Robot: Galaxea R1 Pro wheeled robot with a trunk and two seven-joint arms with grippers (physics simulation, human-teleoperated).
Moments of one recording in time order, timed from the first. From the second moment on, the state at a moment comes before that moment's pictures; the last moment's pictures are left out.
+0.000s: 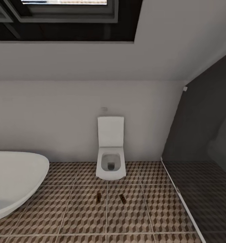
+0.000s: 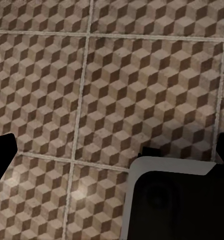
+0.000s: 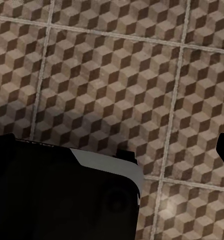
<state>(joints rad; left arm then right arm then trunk) -0.20 0.01 -0.79 0.04 0.85 -0.46 0.16 -0.23 0.00 -0.11 -0.04 0.26 -0.34 0.05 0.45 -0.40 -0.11</state>
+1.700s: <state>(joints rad) -0.20 0.01 -0.79 0.04 0.85 -0.46 0.16 -0.23 0.00 -0.11 -0.04 0.26 -0.34 0.05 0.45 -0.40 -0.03</state>
